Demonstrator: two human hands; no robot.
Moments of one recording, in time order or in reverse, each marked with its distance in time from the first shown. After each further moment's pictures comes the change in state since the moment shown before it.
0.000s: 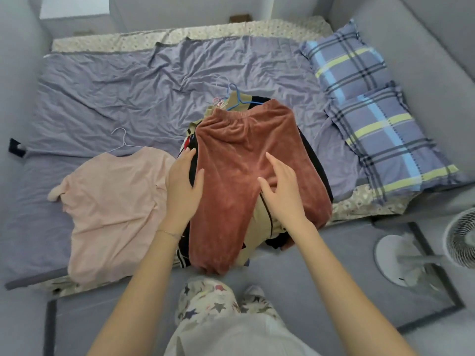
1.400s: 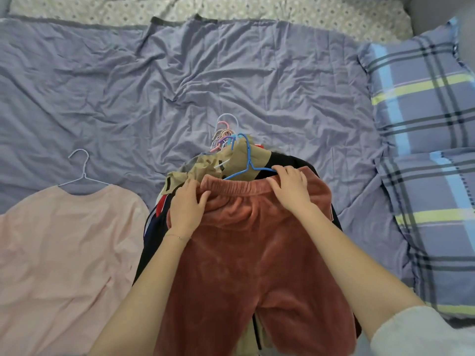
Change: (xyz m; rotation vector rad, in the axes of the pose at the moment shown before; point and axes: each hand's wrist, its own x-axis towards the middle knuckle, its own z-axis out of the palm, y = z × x) left_hand 0.293 -0.192 0.226 0.335 -0.181 -0.430; right_hand 0.457 0.226 0.112 -0.548 -0.392 0.055
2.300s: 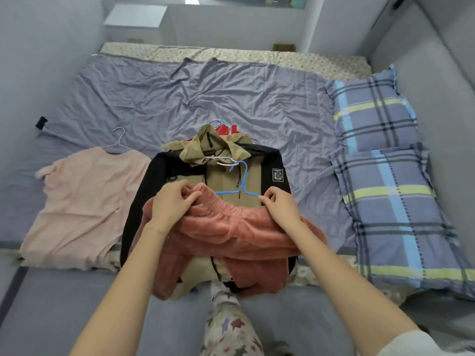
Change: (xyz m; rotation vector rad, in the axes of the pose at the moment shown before) left_hand -0.308 0.118 -0.037 0.044 0.172 0.045; right_hand -0.305 0.107 -0.080 0.347 0.007 -0.045
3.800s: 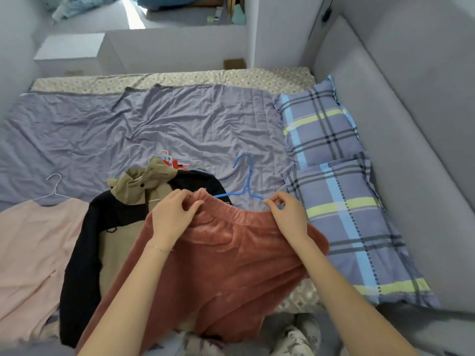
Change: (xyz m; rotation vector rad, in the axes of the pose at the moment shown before) left_hand 0.097 0.185 0.090 0.062 0.066 0.156; right_hand 0.071 0.103 -0.159 0.176 0.313 0.028
